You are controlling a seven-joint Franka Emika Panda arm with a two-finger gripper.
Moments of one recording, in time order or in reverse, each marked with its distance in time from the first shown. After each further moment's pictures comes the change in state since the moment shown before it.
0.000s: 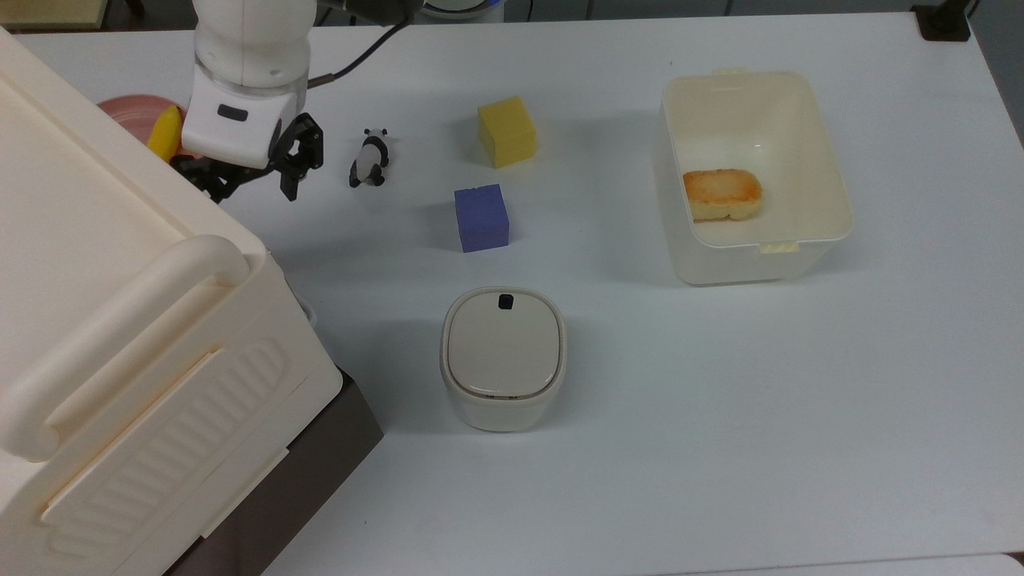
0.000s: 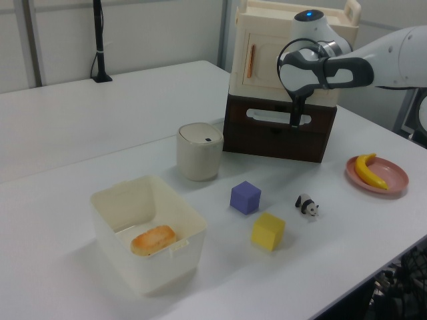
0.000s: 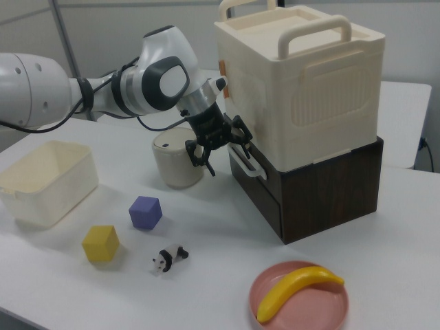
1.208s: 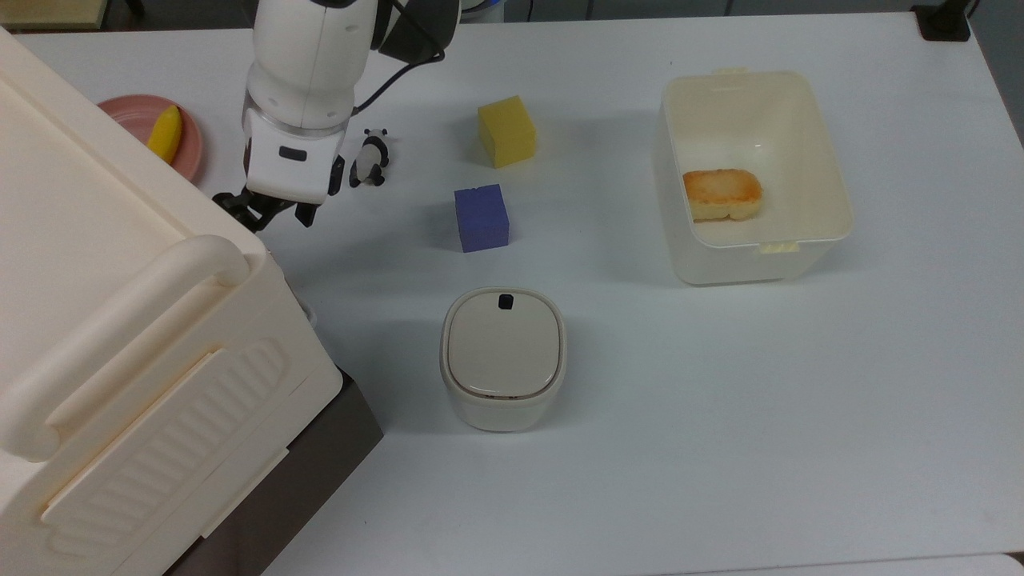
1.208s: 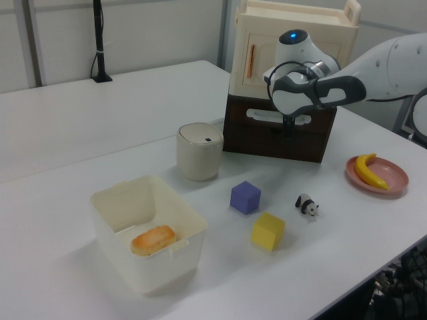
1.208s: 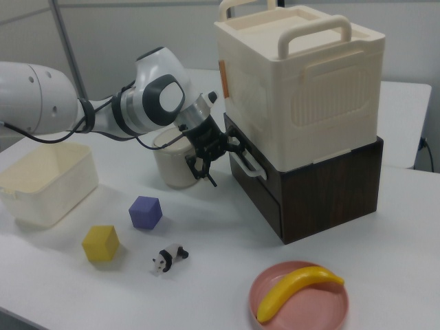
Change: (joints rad) arm 0.012 0.032 0.026 -0.067 -0.127 0.116 -0.004
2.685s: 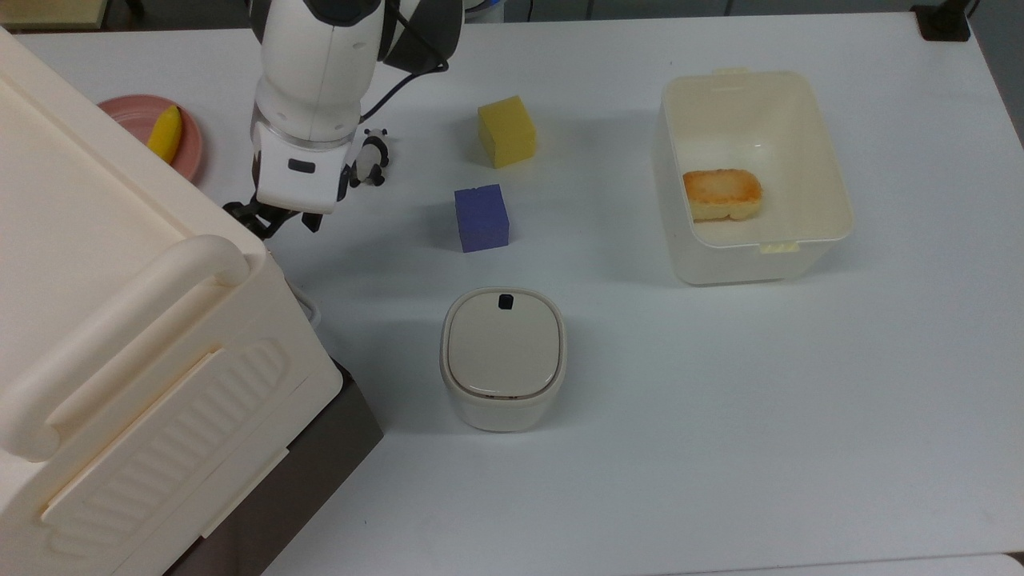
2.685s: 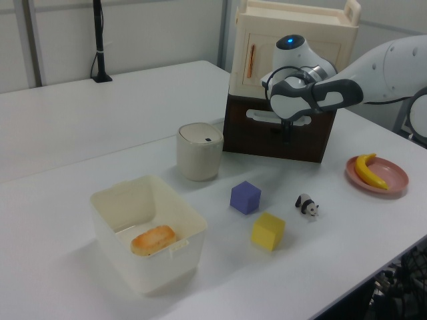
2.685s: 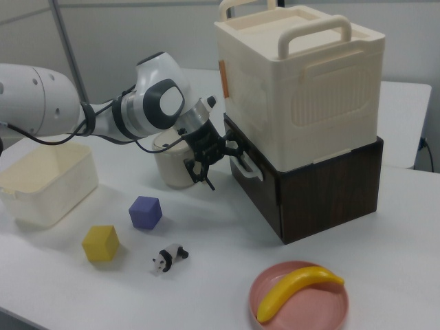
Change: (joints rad) arm 0.003 0.014 0.005 -0.008 -0.002 0.005 0.001
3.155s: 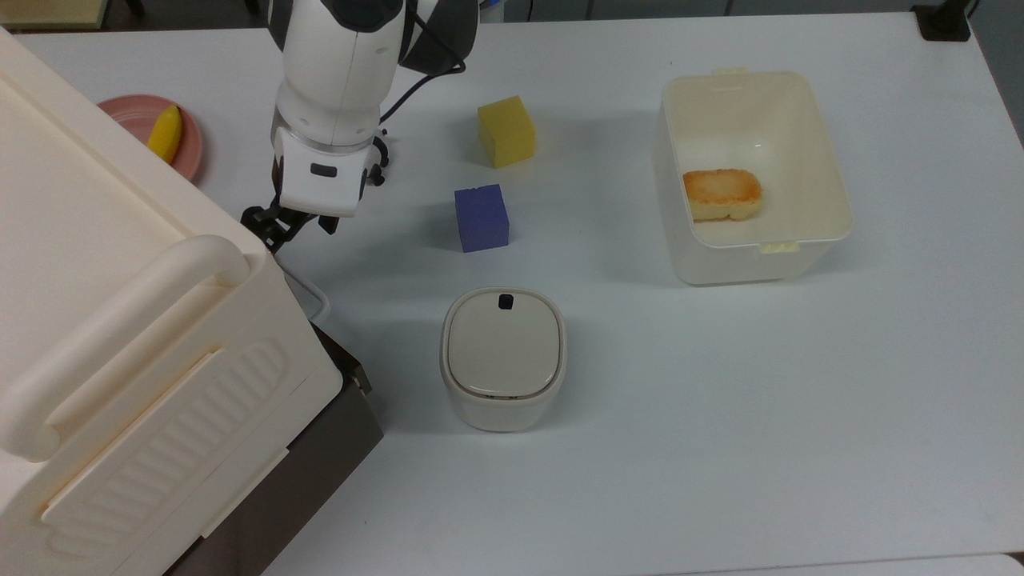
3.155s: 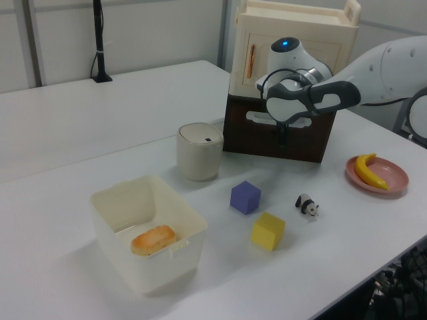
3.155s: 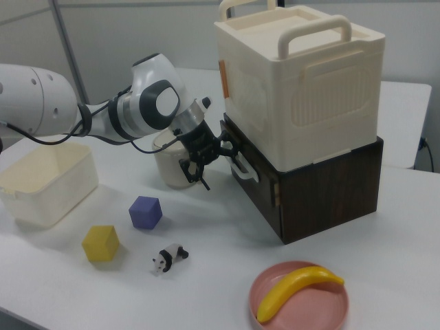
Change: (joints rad) arm 0.013 0.000 0.011 -0.009 0.000 0.000 0.010
